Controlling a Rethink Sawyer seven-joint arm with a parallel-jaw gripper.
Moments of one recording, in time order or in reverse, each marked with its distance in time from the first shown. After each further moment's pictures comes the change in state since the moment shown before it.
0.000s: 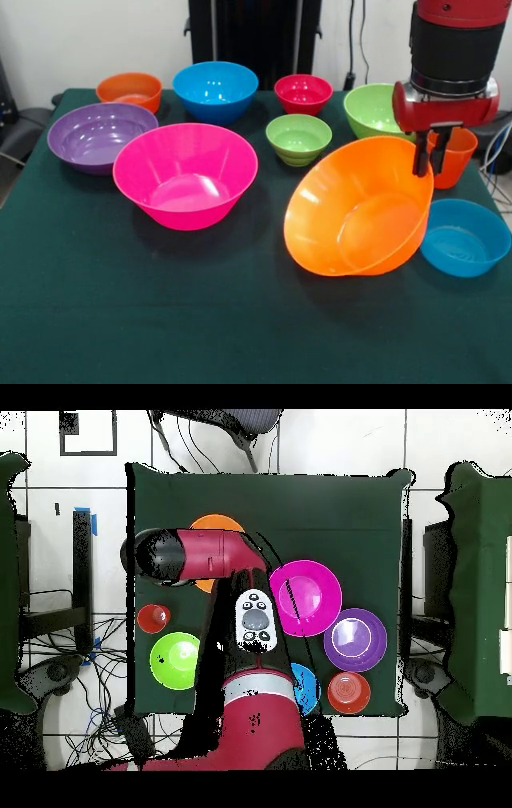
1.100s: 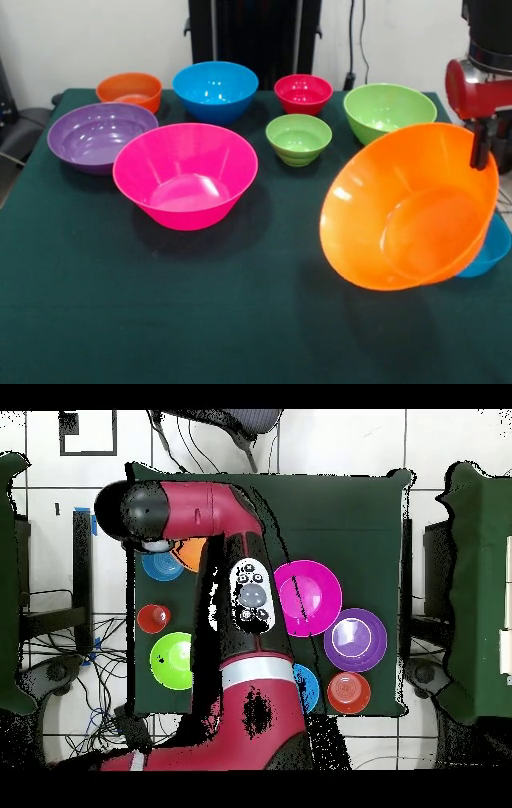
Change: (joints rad) arm -0.010 0.021 0.071 -0.240 -0.004 0.240 0.000
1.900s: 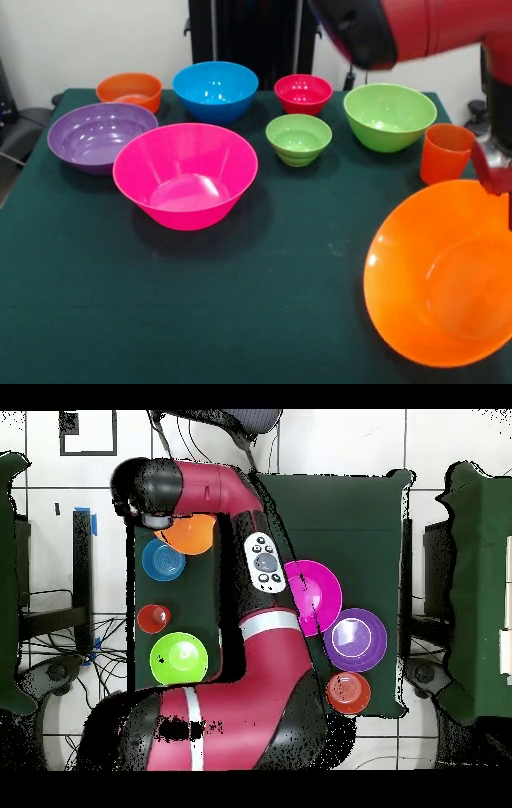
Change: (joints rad) arm -0.073 0.188 0.172 -0.188 0.004 0.049 0.000
